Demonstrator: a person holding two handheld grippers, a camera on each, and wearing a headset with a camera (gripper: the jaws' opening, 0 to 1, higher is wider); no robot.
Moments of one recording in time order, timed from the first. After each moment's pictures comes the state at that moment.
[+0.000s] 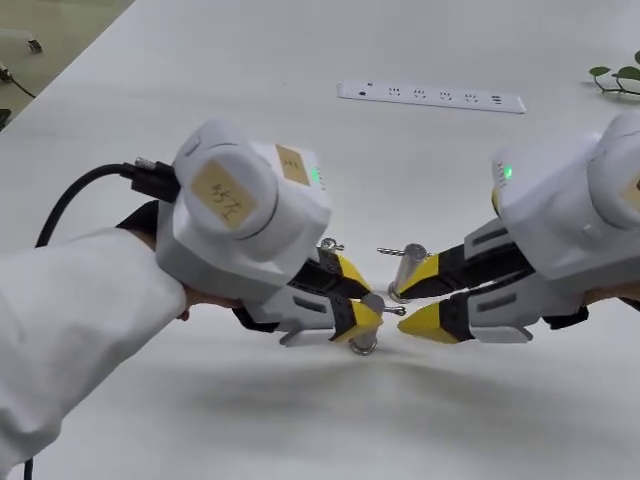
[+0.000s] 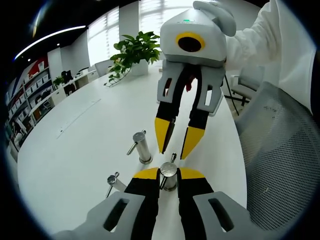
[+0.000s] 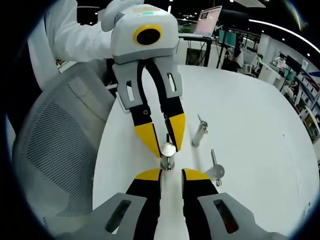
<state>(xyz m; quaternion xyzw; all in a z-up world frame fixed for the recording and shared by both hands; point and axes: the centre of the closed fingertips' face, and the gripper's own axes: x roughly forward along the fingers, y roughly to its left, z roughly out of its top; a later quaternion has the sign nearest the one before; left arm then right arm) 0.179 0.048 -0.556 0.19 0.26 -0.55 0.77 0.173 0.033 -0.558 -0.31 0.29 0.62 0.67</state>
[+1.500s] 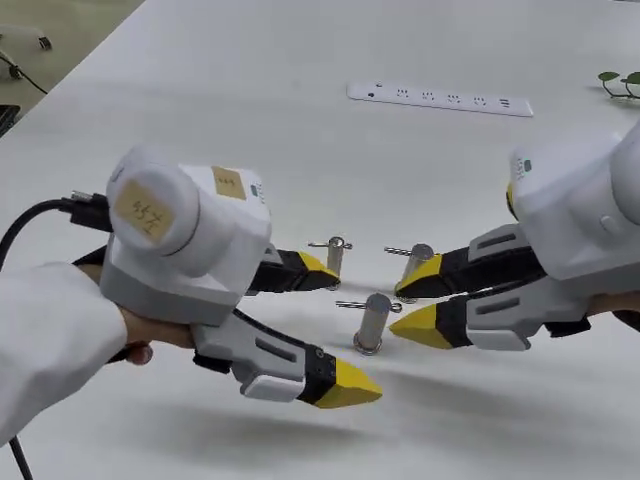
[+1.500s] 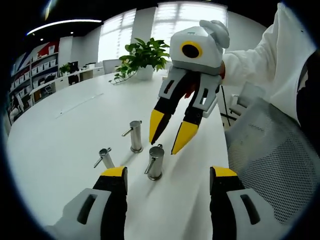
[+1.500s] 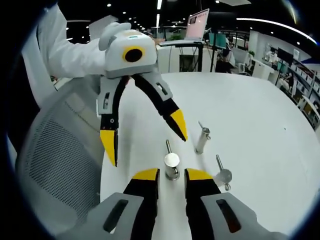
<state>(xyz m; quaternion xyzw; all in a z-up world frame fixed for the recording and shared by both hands) 0.149 0.067 -0.555 0.08 0.26 -0.55 0.79 0.168 0.051 -0.557 -0.25 0.29 0.61 0.69</state>
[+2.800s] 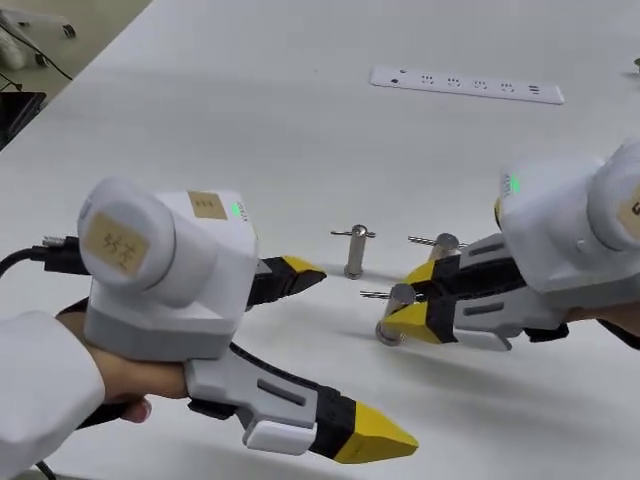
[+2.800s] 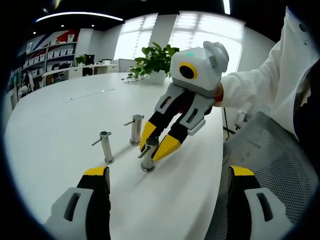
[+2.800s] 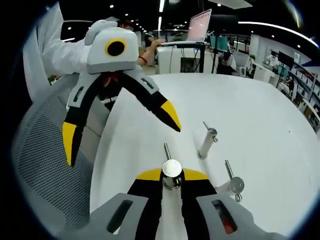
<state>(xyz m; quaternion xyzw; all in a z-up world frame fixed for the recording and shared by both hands) 0.132 0.074 -0.556 0.02 0.27 -0.51 0.82 0.165 0.067 -0.577 -0.25 0.27 0.62 0.70</state>
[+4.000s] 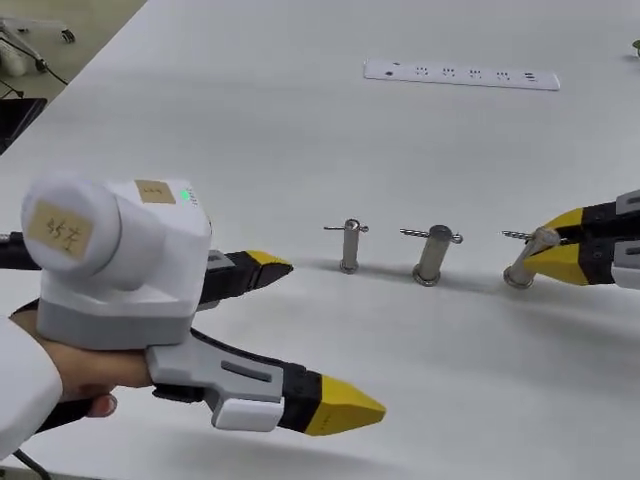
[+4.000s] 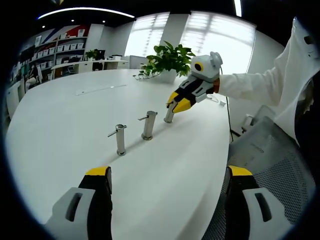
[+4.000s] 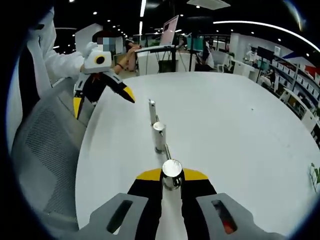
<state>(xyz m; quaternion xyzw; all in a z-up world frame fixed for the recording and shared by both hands) 0.138 0.095 -0.555 0.01 0.29 -0.47 0.83 0.232 -0.047 -0.562 -0.22 0.27 0.56 0.75</state>
